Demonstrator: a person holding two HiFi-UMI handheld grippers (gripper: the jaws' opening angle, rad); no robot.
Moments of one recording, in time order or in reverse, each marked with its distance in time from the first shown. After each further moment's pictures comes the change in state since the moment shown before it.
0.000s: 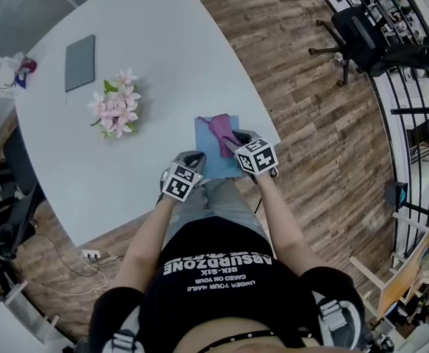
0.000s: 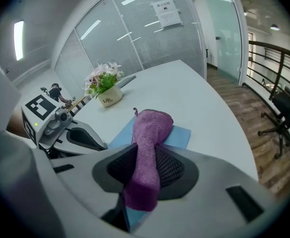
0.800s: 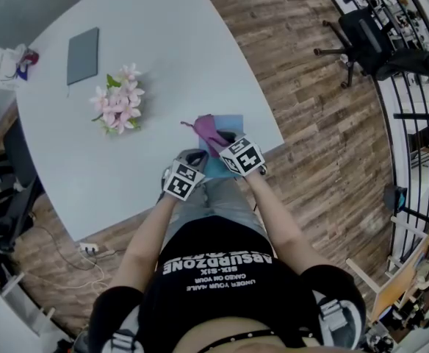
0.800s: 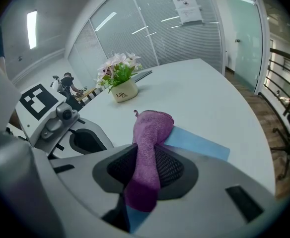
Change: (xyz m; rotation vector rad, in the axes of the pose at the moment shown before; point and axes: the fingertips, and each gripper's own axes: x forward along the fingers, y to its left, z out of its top) left arm 0.000 0.000 0.000 -0.010 -0.002 -0.003; right arm 0.034 0.048 0.016 -0.141 0.050 0.085
